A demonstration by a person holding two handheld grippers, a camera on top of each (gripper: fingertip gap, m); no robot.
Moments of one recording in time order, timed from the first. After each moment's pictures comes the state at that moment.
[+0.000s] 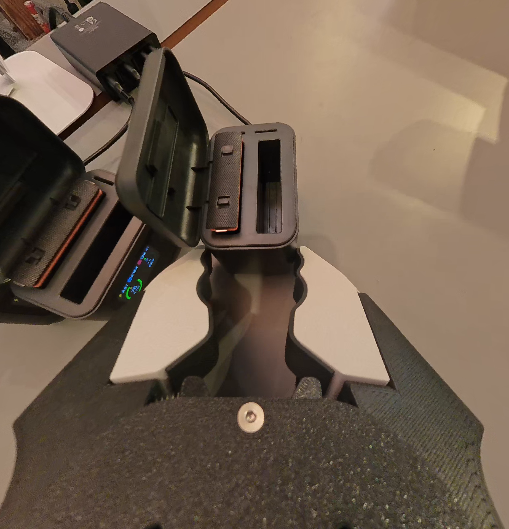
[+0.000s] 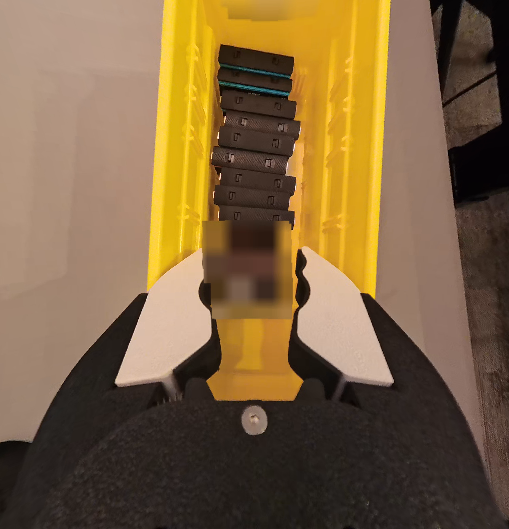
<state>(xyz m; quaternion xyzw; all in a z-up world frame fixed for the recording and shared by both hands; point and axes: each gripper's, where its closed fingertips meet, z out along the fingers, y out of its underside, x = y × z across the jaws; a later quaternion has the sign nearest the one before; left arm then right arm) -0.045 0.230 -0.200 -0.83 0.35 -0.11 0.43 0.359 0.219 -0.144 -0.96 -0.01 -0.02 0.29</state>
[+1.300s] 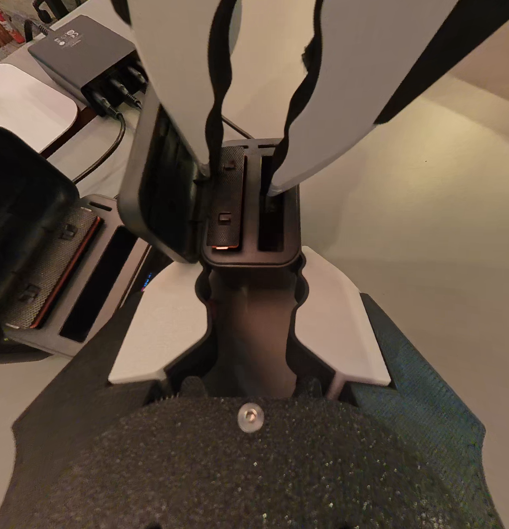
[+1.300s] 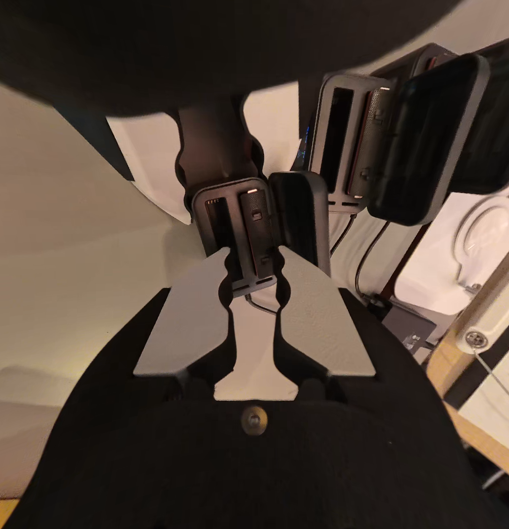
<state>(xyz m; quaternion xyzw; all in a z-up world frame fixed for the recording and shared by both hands) -0.038 0.240 -0.198 -0.82 0.37 -0.14 0.42 -0.031 0.254 -0.159 -0.48 -0.86 0.00 0.17</state>
